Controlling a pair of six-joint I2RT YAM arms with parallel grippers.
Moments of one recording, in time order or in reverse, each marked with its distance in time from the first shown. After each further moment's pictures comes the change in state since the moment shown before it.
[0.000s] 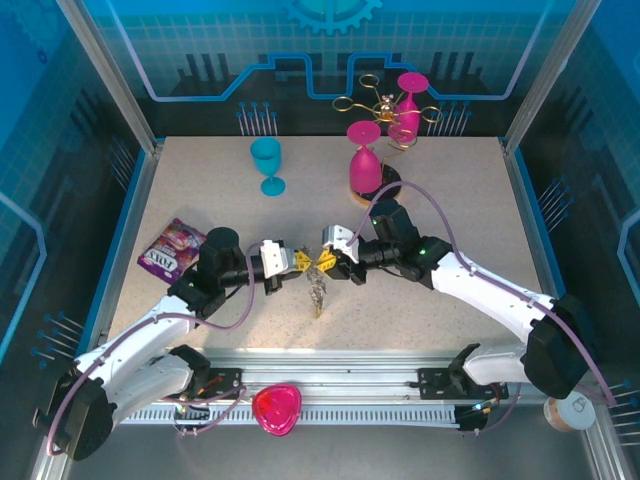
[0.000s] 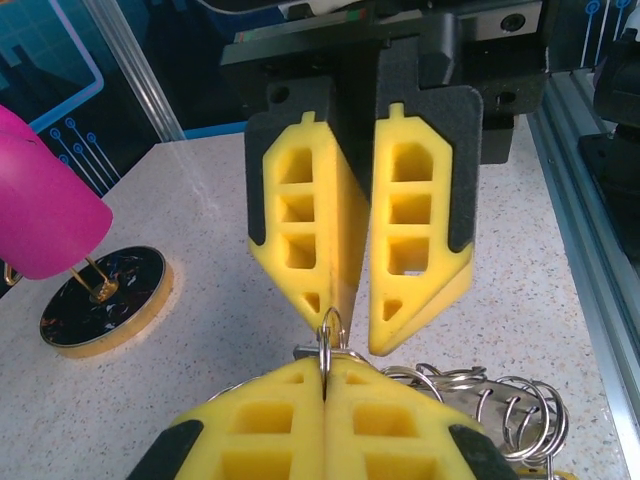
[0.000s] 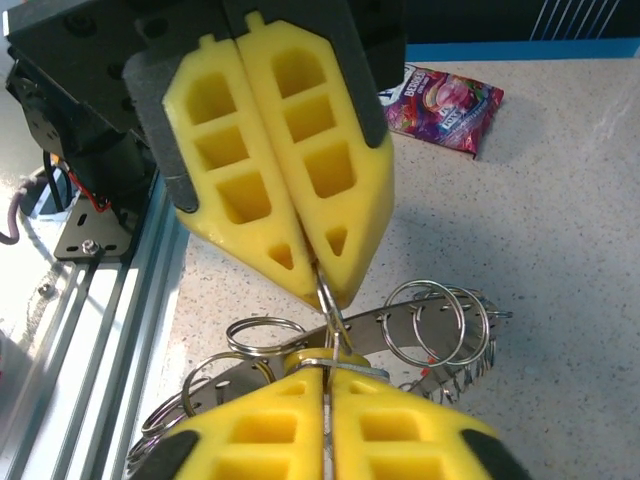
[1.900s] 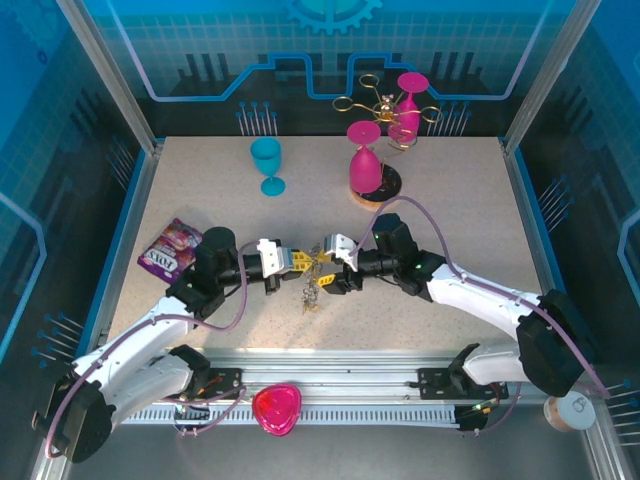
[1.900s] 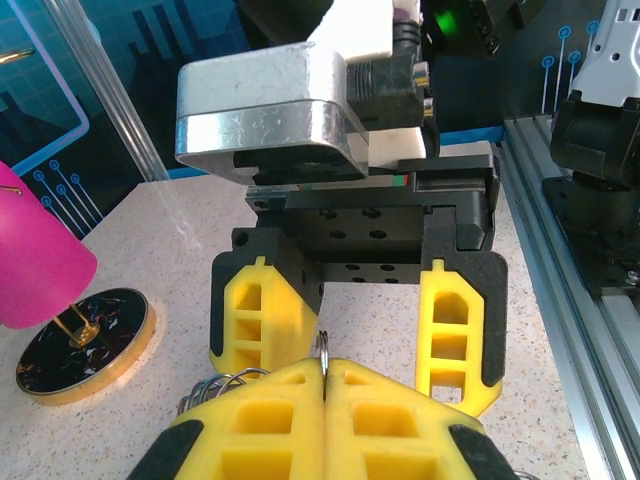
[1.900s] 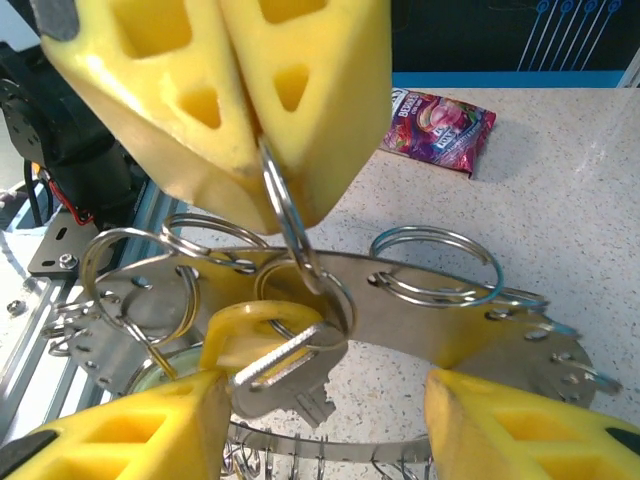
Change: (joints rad) left arm -0.002 -0.010 0.006 0.055 0.068 -0.056; right arm 0.010 0.013 -0.176 0.316 -0.012 0.071
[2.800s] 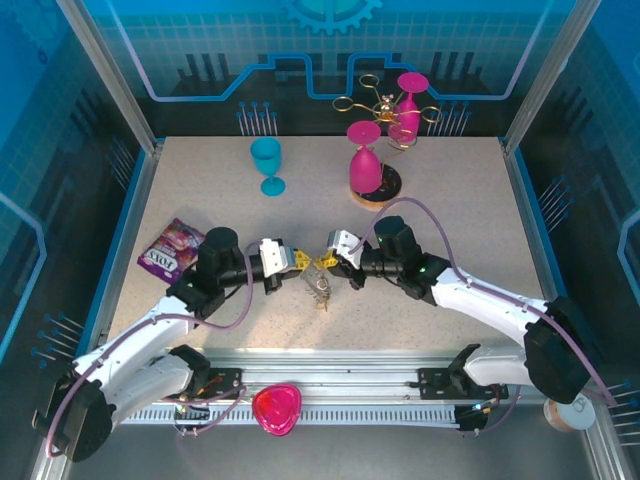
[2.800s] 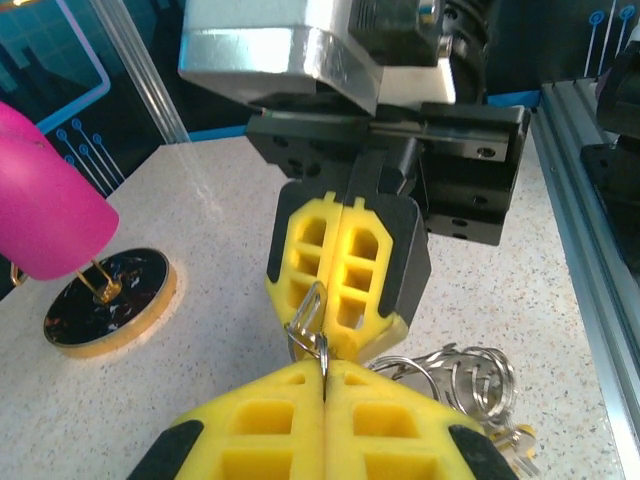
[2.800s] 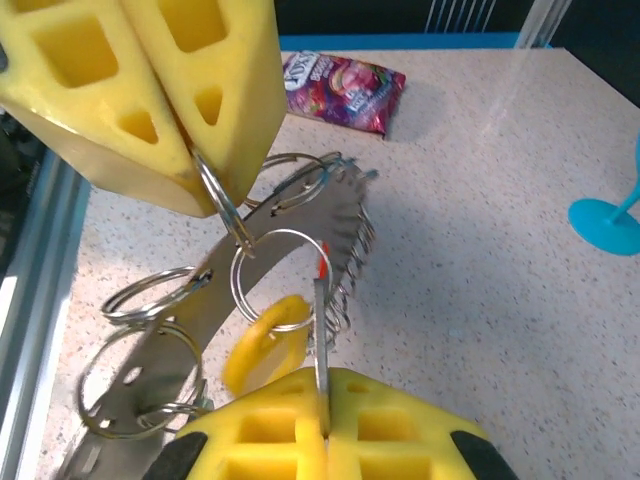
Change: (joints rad) left arm 0.000 0.013 0.000 -0.079 -0.101 0.043; right arm 0.008 -0.048 -0.005 -0.056 0.226 0.002
